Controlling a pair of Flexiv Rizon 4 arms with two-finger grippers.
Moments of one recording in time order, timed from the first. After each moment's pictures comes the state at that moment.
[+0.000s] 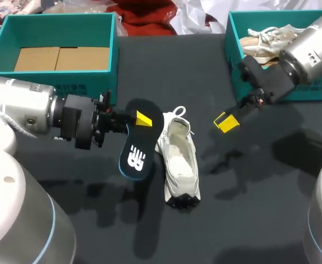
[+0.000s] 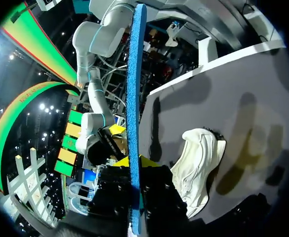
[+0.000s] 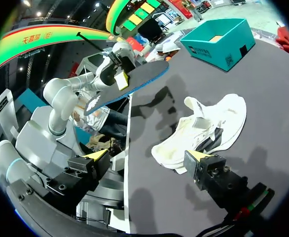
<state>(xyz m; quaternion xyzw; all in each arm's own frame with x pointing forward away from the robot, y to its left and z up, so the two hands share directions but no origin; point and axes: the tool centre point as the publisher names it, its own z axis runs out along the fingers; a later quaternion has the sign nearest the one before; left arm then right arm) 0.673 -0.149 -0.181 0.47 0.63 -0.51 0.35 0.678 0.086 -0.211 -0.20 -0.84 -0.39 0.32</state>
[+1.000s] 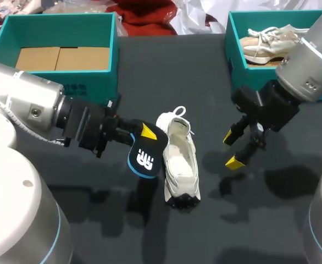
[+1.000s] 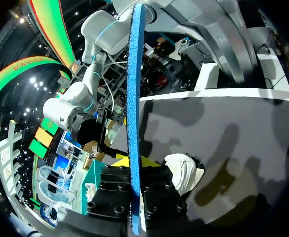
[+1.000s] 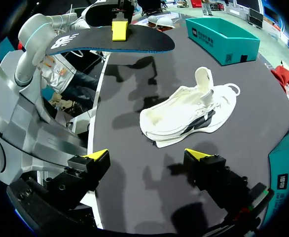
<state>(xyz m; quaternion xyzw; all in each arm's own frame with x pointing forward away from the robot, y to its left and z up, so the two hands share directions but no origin) 0.640 -0.158 -0.183 0.43 0.71 -0.51 0.23 0.634 0.072 -0.247 -0.11 -0.95 -0.27 0.15</state>
